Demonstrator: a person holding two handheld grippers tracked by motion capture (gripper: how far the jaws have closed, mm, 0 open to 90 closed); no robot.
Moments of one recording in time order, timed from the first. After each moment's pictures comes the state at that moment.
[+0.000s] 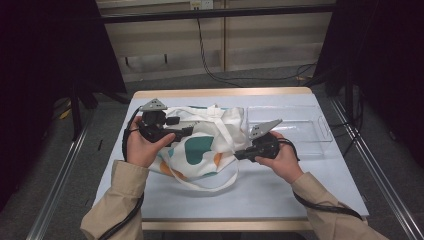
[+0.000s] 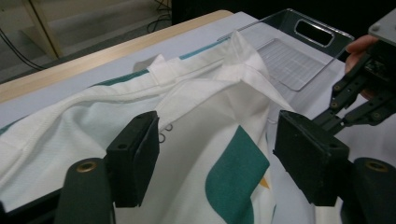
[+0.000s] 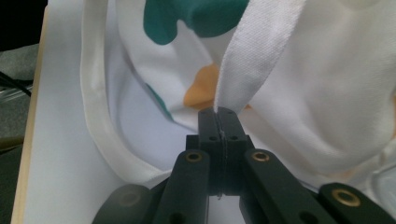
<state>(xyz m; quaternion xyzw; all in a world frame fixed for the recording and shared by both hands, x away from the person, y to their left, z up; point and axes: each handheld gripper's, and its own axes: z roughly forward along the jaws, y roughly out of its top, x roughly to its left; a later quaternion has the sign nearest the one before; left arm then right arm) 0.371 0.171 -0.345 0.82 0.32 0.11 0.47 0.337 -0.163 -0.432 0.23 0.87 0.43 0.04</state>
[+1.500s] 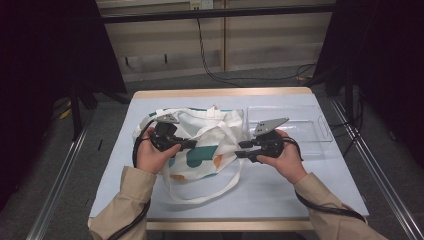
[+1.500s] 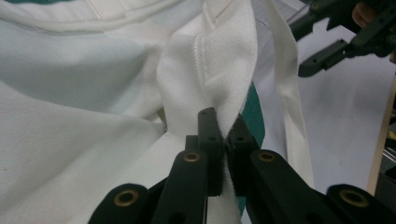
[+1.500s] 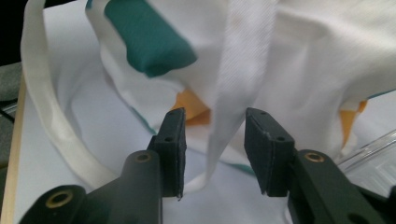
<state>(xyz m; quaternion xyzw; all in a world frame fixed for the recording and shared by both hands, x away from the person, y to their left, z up) 0.363 0.153 -0.388 0.85 0.30 0.01 0.43 0.336 -0.170 -0.419 0.26 0.85 0.45 0.08</state>
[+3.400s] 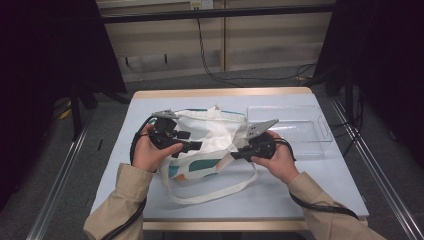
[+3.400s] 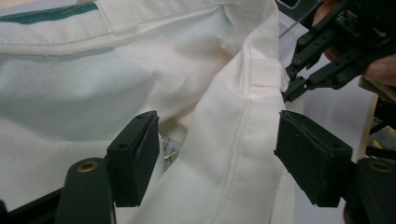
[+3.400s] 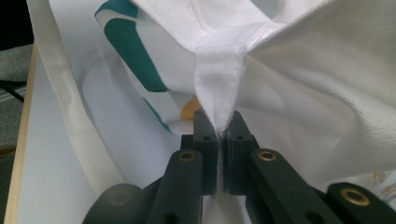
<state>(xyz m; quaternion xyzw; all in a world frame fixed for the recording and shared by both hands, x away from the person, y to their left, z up) 0.371 0.151 -0.375 0.85 0.31 0.00 0.43 0.337 -0.153 -0.429 0.23 0.87 0.43 0.06</state>
